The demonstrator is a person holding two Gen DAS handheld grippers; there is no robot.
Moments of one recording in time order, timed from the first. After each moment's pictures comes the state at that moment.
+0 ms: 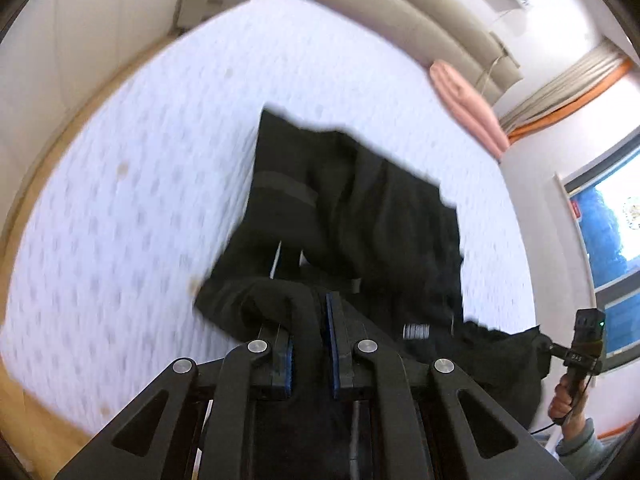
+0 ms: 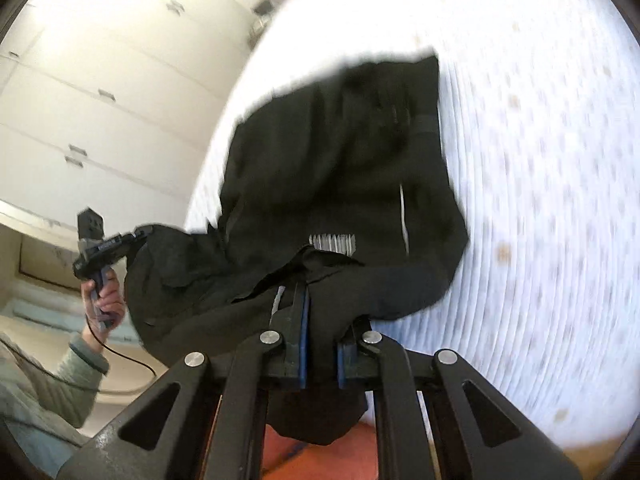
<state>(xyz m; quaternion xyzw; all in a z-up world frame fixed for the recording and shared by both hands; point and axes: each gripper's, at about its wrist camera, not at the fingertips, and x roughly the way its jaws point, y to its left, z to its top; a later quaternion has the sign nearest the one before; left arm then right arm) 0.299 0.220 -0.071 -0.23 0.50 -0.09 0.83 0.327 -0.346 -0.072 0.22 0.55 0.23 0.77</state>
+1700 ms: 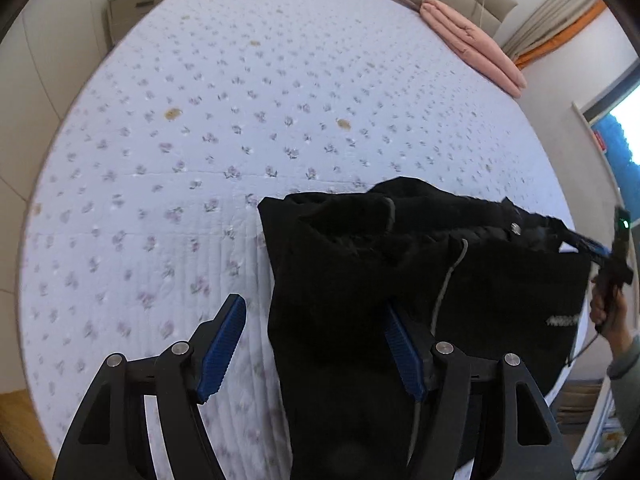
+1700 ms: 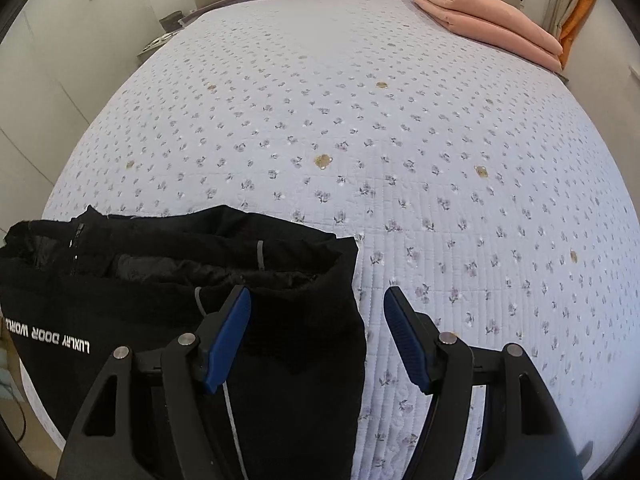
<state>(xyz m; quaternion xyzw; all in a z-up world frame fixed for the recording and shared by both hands) 0.548 0.236 -0.173 -0.11 0.58 -0.15 0.79 0.559 -0.322 -0.148 0.01 0.55 0.03 0.84</state>
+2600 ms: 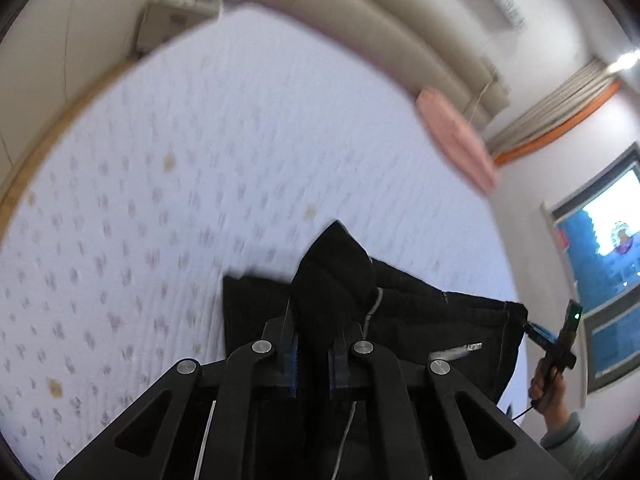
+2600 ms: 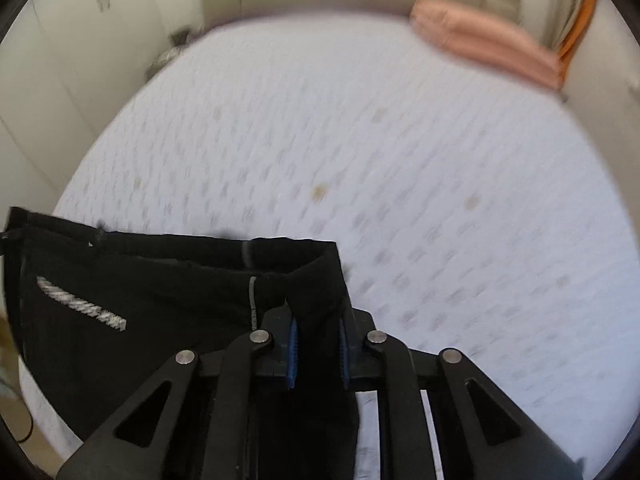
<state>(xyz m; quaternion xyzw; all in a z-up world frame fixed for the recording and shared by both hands) 0.540 0.250 -0.097 -0.24 0.45 -0.14 0.85 0.568 -0.327 -0.087 0.00 0.47 0.02 0.88</state>
